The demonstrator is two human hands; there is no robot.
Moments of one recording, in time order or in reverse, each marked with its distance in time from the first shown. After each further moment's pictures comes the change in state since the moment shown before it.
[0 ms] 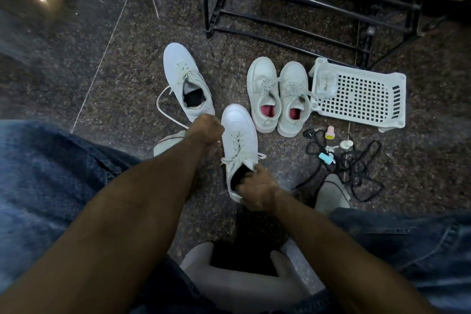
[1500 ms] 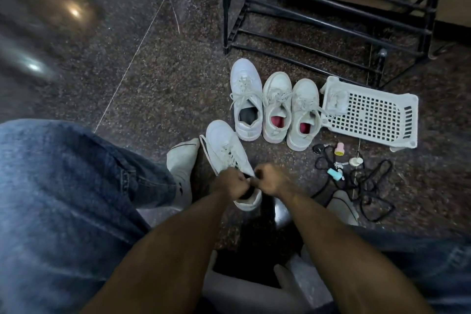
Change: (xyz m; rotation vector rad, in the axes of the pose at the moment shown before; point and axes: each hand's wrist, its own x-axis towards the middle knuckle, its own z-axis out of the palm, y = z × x) left_hand -0.069 -0.022 0.075 -0.113 -0.193 -0.126; right_hand 0.023 0.037 0.006 0.886 0.149 0.474
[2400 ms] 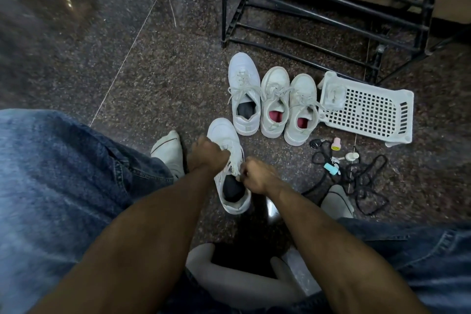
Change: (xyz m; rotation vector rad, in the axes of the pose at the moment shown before) left_hand 0.024 -0.010 -0.044 0.183 0.413 -0.044; right_hand -0.009 -0.027 0.005 -0.200 -0.007 -0.166
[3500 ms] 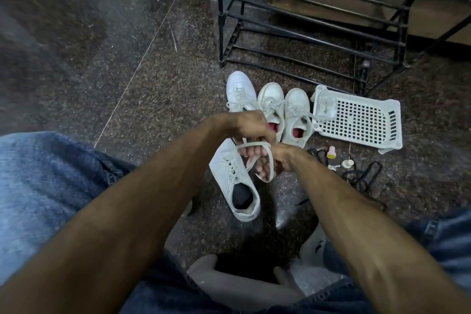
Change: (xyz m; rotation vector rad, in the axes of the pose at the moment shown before) left_hand -0.043 0.131 -0.118 -0.039 -0.719 0.460; right_hand -0.024 -0.005 -0.102 0.822 -0.302 0.257
